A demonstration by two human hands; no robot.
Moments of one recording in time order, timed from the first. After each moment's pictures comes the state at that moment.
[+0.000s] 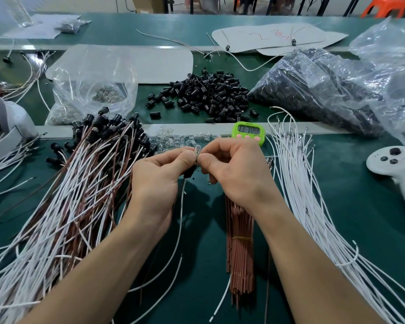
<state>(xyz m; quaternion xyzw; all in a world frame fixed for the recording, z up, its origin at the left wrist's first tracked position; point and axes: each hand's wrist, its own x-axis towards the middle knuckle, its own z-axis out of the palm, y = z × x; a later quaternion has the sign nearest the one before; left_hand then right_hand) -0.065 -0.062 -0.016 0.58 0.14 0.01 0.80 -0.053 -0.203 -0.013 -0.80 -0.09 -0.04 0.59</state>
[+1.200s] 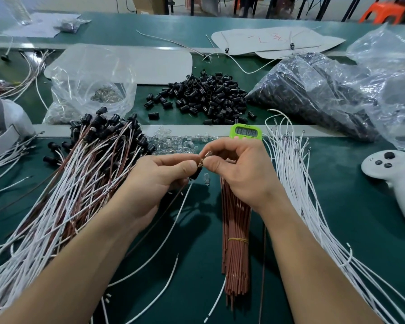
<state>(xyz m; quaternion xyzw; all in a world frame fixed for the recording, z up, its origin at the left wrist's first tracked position) -0.059 -0.037 -0.015 0.66 0.05 -0.14 0.74 -0.046 -0.223 -0.018 -0.78 -0.15 -0.05 0.60</state>
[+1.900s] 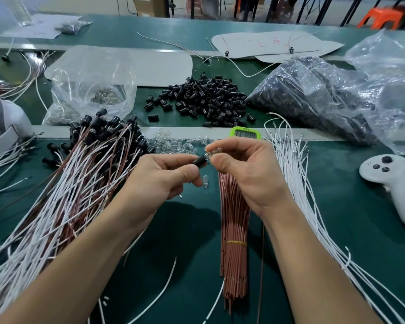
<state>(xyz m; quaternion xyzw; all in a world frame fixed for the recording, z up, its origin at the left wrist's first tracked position) -0.059 -0.040 -0.012 0.67 -0.03 -0.12 0.73 -0.047 -0.226 -0.018 -0.64 -0.13 -0.03 0.76</state>
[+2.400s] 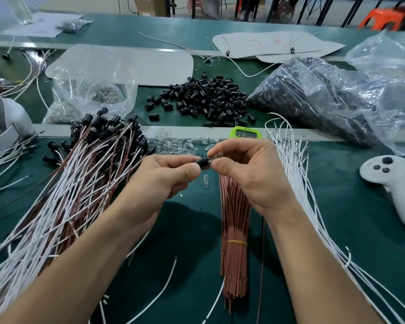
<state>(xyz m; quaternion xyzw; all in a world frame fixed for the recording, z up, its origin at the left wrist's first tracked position) -0.059 -0.040 -0.018 0.66 -0.03 -0.13 0.74 -0.050 -0.230 -0.014 -0.67 -0.15 -0.03 0.72</state>
